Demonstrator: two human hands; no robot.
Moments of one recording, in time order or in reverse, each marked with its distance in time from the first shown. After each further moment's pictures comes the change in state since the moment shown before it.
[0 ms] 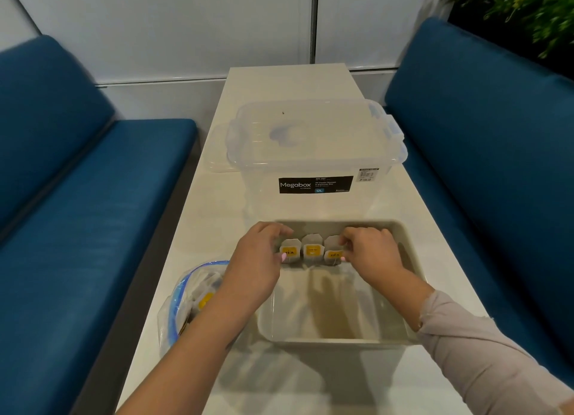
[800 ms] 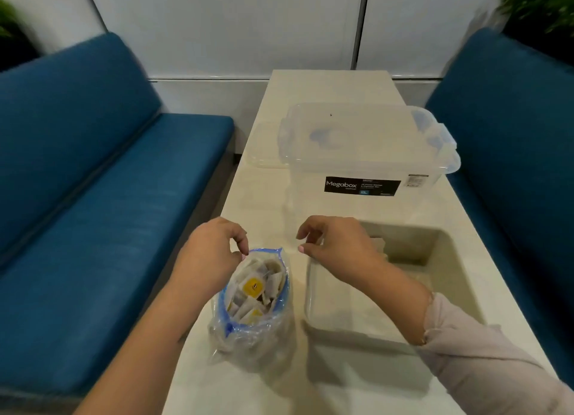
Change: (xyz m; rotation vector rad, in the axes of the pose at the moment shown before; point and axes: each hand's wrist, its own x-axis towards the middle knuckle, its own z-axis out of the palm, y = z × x) left_hand -0.045 -0.063 -0.090 0.165 0.092 -0.247; right_hand -0.026 -0.129 -0.051 0.443 -0.085 -0.256
